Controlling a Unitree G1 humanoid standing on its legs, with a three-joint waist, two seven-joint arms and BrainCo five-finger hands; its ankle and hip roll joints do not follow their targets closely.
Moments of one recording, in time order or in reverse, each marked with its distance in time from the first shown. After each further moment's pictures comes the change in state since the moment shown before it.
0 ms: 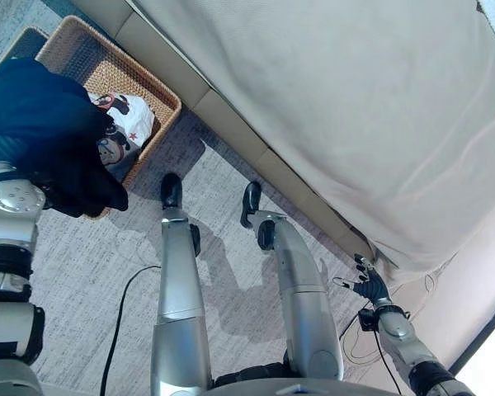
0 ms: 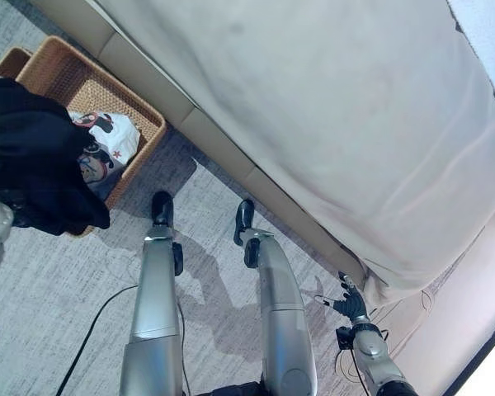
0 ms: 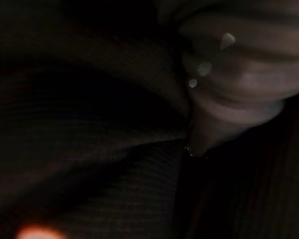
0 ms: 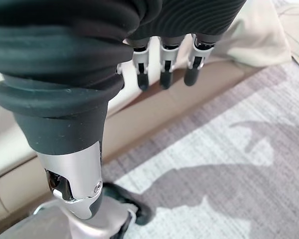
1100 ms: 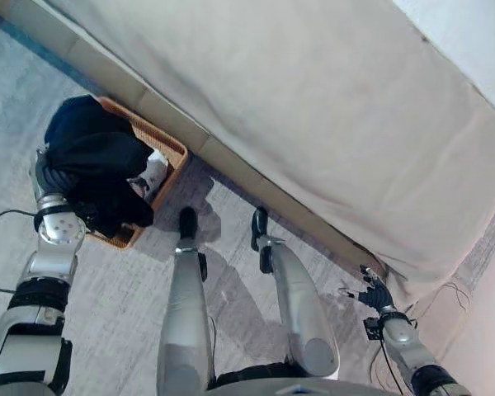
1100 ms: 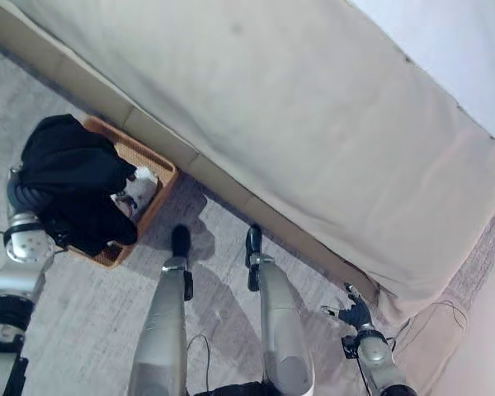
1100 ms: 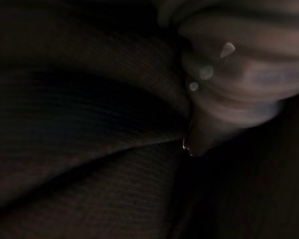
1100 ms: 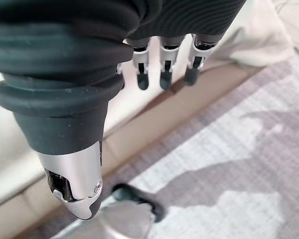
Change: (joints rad) left arm 0.218 -0.209 0.080 -0.179 0.029 -0.043 -0.078; right arm 0.006 0.016 -0.079 0.056 -0.105 0.056 0.017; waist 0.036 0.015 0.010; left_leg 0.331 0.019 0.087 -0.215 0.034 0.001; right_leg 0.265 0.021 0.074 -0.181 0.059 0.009
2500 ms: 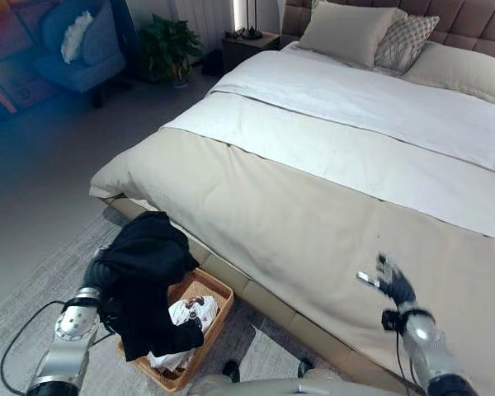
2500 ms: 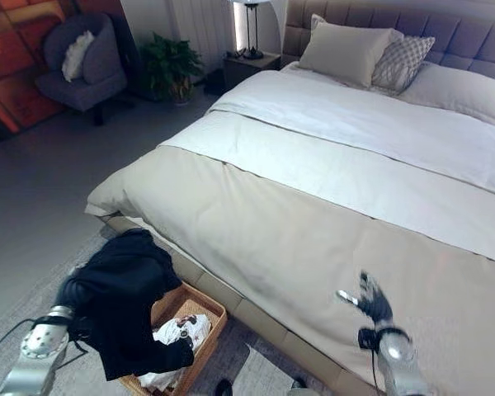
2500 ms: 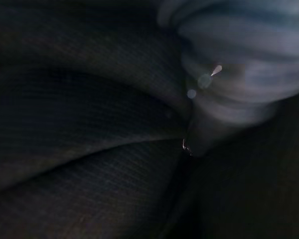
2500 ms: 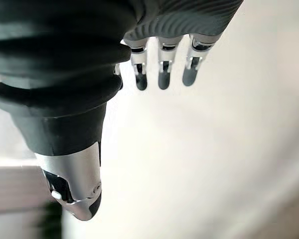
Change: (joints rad) left arm 0.575 -0.210 0.176 -0.350 0.047 0.050 -0.367; right arm 0.146 -0.004 -0.218 -0.134 0.038 0.094 0.150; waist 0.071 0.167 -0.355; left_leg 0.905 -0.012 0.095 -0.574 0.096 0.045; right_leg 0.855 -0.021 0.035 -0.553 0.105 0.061
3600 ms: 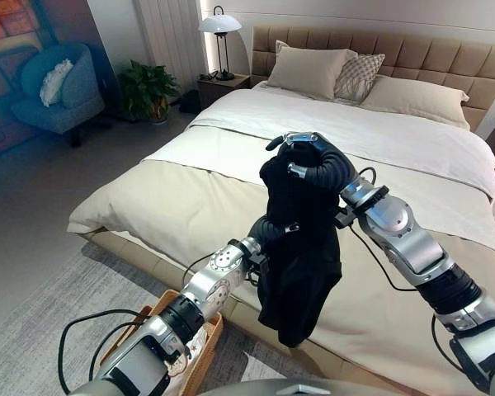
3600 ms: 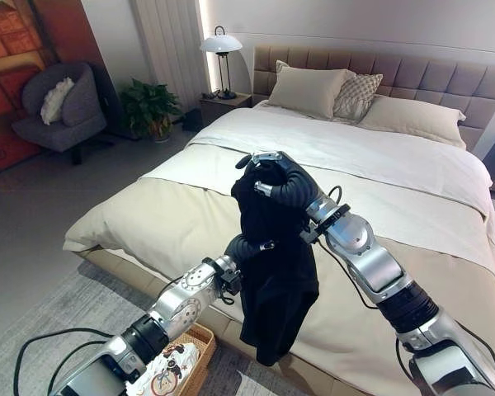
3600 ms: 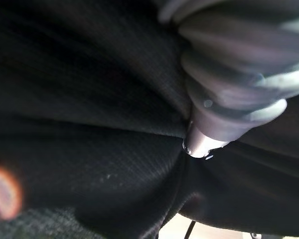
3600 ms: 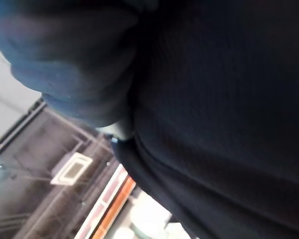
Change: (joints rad) left arm -0.553 -0.318 -0.795 0.021 -0.568 0.123 -0.194; right arm -0.583 -0.251 0.373 -0.834 0.196 -0.005 0.096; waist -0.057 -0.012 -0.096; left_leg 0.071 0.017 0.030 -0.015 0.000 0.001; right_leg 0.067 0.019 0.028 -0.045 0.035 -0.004
